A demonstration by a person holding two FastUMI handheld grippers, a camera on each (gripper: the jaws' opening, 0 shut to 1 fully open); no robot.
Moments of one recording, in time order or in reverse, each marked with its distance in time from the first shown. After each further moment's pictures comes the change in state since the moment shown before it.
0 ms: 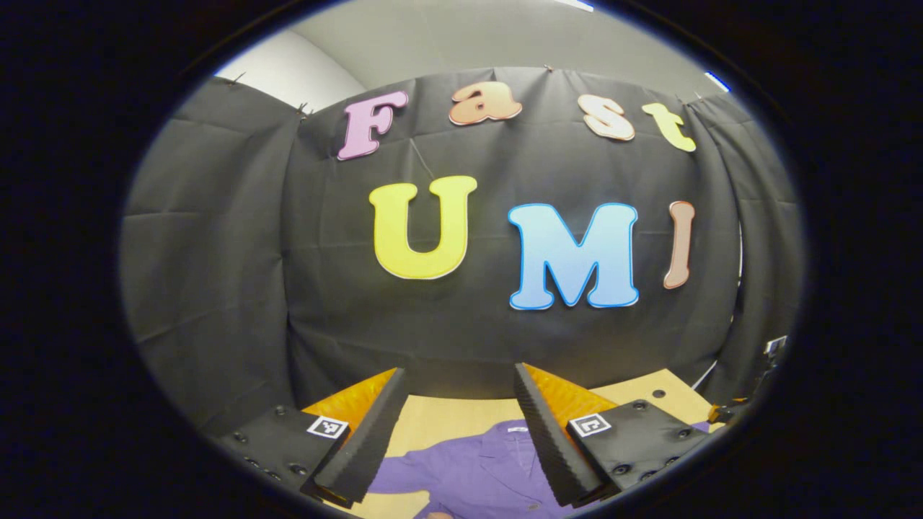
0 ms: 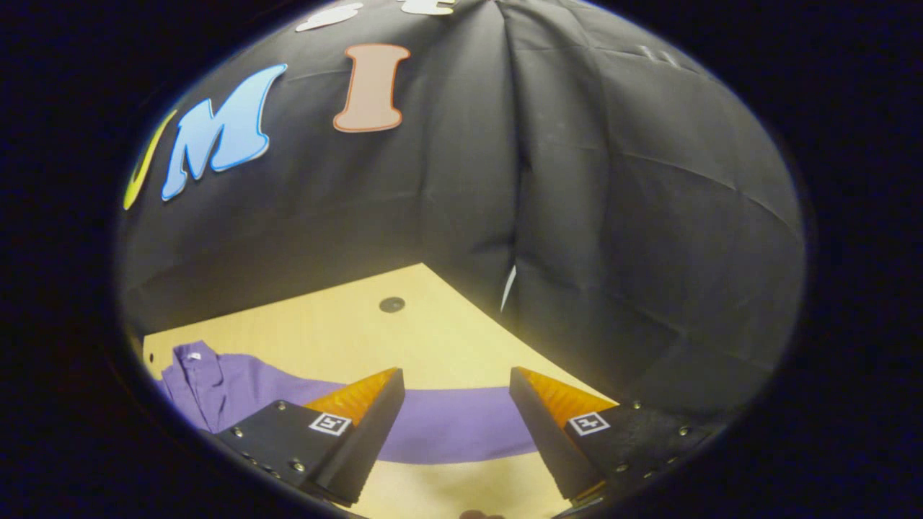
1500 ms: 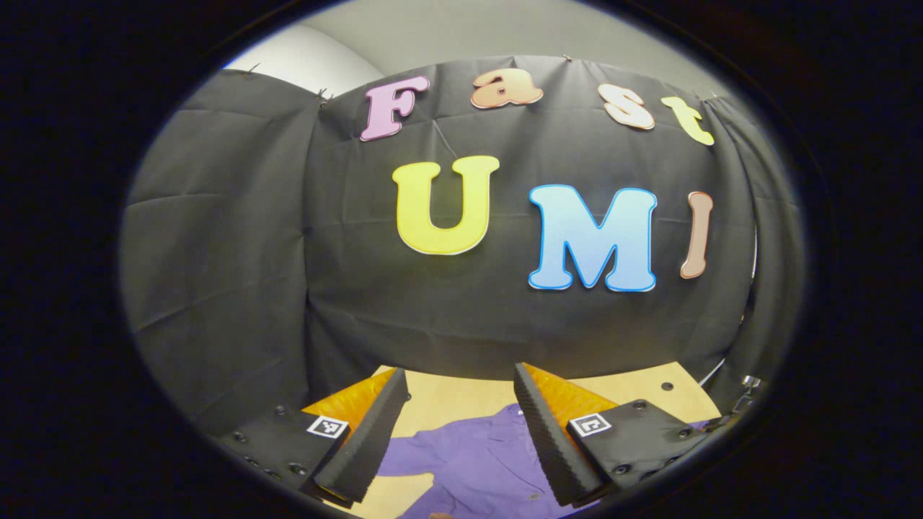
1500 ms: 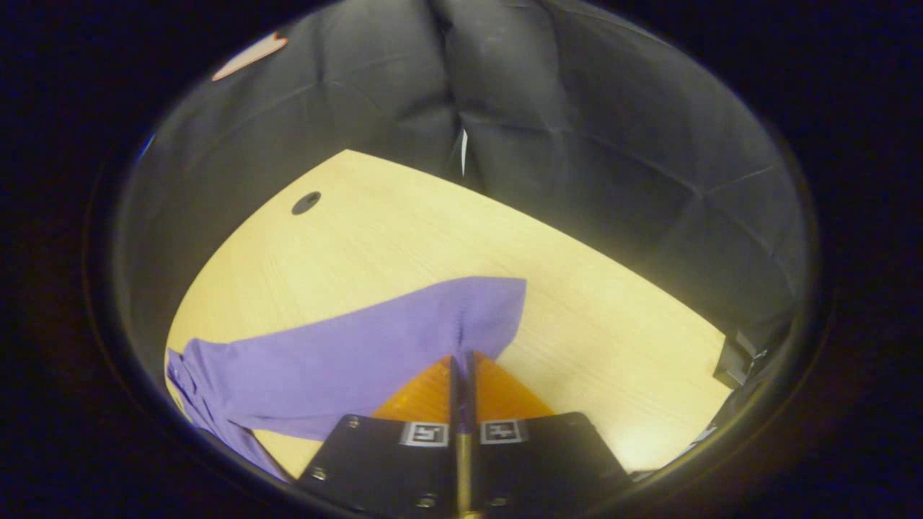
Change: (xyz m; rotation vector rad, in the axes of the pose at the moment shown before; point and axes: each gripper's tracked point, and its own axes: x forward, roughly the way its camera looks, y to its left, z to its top) left arm -0.019 0.020 -0.031 -0.031 0.072 0.074; right arm 0.062 -0.023 -0.108 0.328 0.474 -0.076
